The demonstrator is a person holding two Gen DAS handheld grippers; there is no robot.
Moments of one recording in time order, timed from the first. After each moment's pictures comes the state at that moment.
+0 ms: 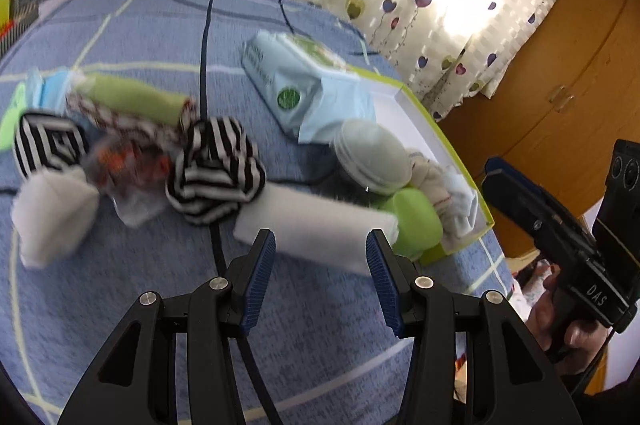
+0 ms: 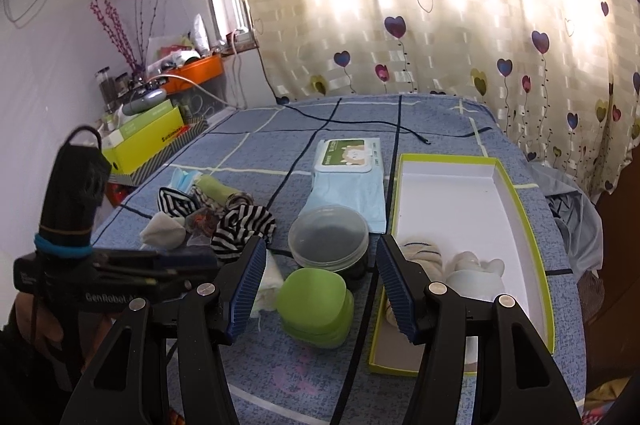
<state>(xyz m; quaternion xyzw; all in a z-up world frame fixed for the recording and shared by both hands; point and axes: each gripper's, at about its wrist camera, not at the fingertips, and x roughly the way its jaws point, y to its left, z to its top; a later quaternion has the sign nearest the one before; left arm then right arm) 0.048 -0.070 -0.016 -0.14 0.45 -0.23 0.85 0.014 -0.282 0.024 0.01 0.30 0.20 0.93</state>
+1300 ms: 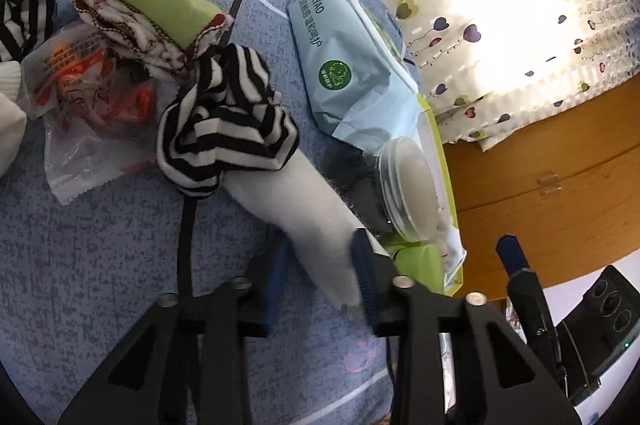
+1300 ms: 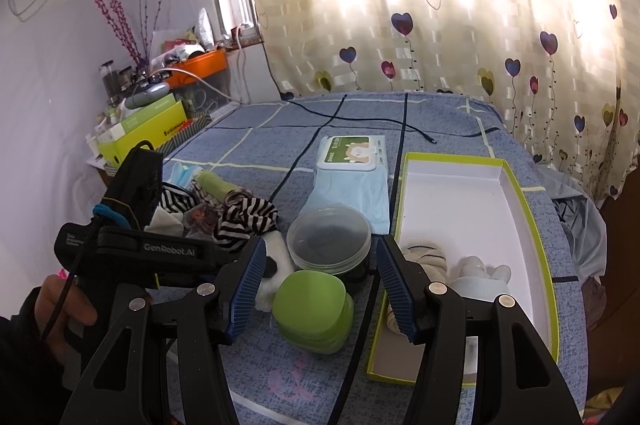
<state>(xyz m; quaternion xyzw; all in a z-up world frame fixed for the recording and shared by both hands) 0.087 -0.057 -0.064 -0.33 0.51 -0.22 0.76 0.021 -0.284 0.022 0.00 0.30 0.21 0.93</state>
